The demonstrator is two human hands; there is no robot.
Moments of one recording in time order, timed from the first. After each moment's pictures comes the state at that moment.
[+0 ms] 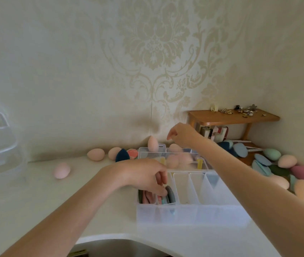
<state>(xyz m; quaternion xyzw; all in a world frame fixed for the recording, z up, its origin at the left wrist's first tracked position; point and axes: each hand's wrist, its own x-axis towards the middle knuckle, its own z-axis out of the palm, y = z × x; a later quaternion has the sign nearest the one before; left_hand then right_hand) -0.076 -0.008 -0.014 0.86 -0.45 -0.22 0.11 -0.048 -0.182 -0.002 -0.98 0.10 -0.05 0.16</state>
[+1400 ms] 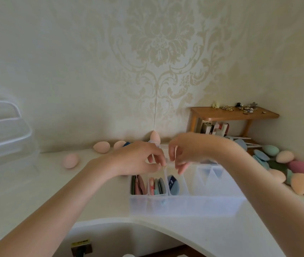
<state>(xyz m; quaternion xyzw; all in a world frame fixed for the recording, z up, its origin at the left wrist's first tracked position) -0.072 0.025 -0.015 0.87 -0.46 -0.07 0.18 -0.138 -0.129 0.030 -0.98 0.03 0.16 0.13</state>
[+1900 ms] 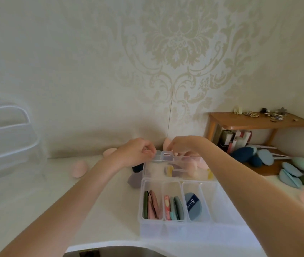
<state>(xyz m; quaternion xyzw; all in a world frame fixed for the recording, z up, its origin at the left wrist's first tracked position) 0.007 0.025 -0.034 0.90 -0.32 -0.08 0.28 -0.003 -0.149 -0.019 -0.95 0.14 0.20 0.17</state>
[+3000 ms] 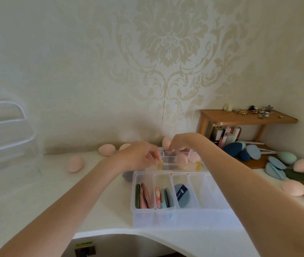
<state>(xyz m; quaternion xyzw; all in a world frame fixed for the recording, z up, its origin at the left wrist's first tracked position) -0.019 0.014 -0.038 0.88 -0.39 -0.10 0.25 -0.019 -0.152 -0.014 -0.96 0.16 0.19 0.11</state>
